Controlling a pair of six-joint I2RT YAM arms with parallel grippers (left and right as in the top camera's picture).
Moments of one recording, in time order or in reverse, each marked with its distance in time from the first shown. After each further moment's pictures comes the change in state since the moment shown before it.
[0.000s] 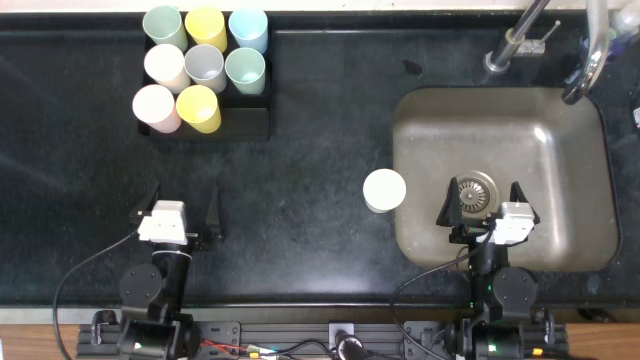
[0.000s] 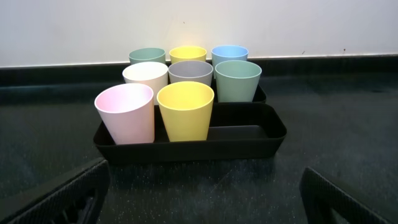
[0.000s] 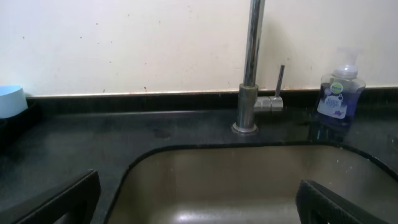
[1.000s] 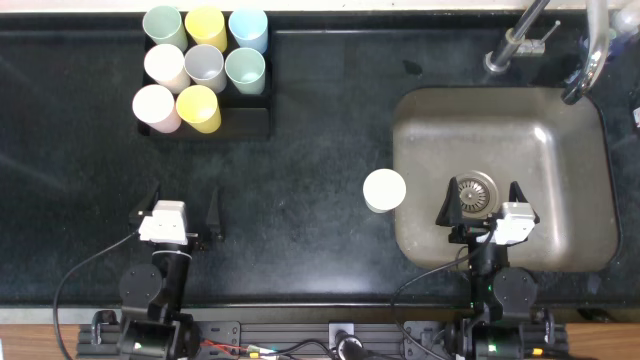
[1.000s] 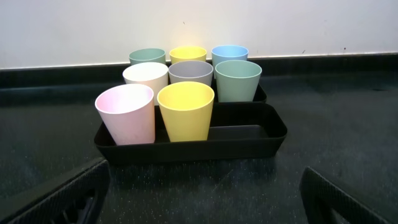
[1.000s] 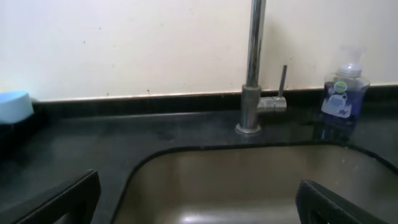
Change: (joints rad) left arm 0.000 0.000 0.000 0.000 0.000 0.007; right arm 0.000 0.000 0.000 0.005 -0.010 0.033
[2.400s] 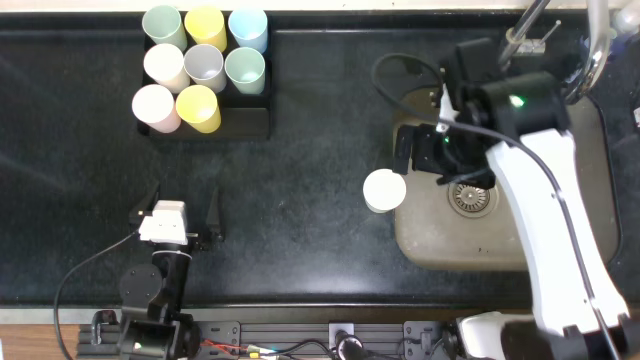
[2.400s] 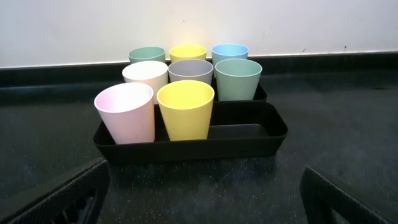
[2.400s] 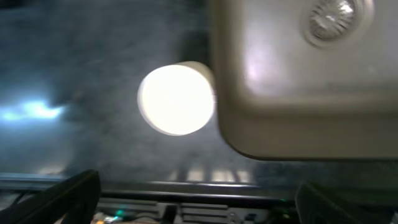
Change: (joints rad) left arm 0.000 0.002 0.000 -0.001 0.000 0.000; right arm 0.287 1.556 1.658 -1.578 -0.119 0.304
